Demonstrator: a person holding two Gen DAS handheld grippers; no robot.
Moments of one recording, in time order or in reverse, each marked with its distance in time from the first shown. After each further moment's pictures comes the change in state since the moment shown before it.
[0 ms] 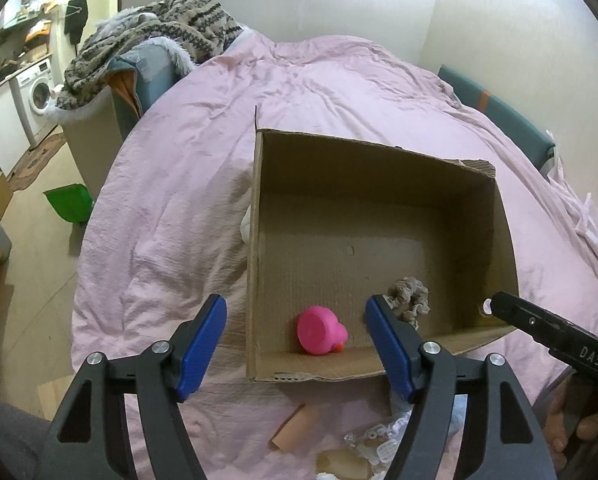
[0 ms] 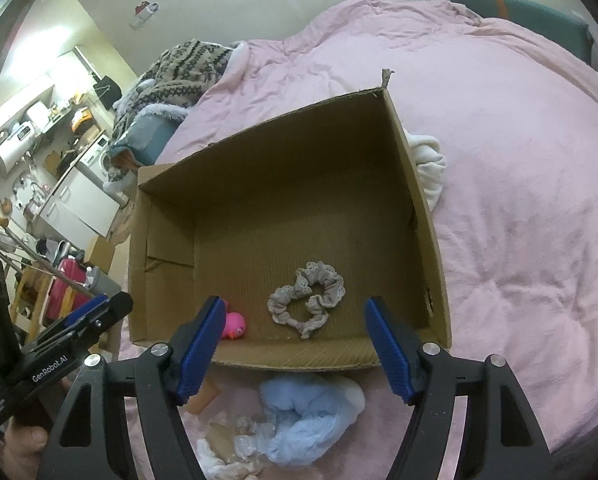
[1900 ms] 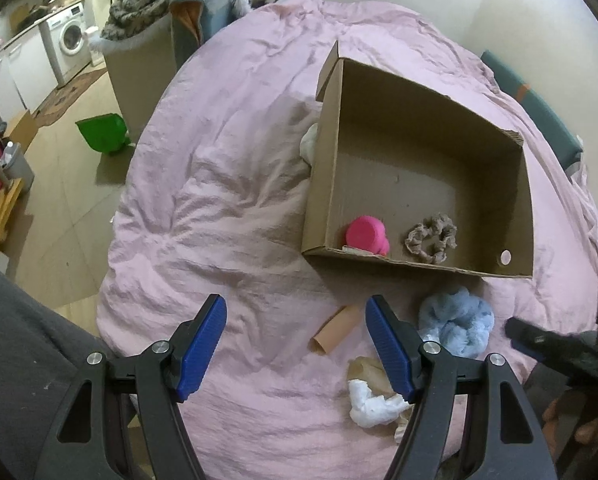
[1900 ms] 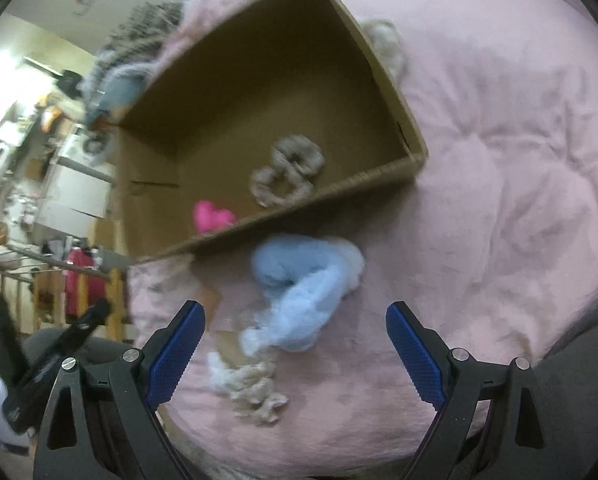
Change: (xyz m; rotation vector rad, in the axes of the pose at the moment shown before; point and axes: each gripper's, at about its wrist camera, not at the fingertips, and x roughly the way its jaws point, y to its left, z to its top) left arm -0.033 0.037 -0.056 -0.150 0.179 0.066; right arm 0.003 -0.018 -0.061 0.186 0.293 -0.026
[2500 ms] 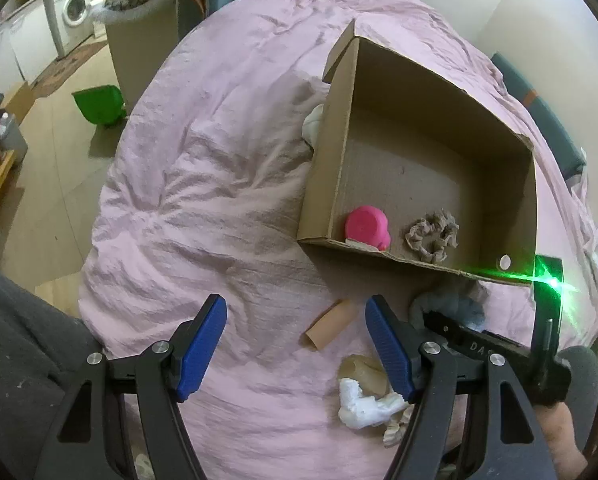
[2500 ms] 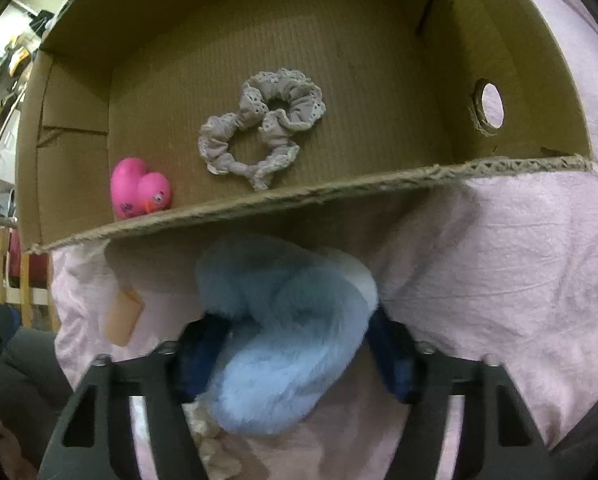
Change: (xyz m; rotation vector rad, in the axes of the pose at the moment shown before) left arm 0.018 0.006 0.003 -0.068 0.067 -0.040; right arm 0.087 0.017 0.016 -0.120 0.108 -0.172
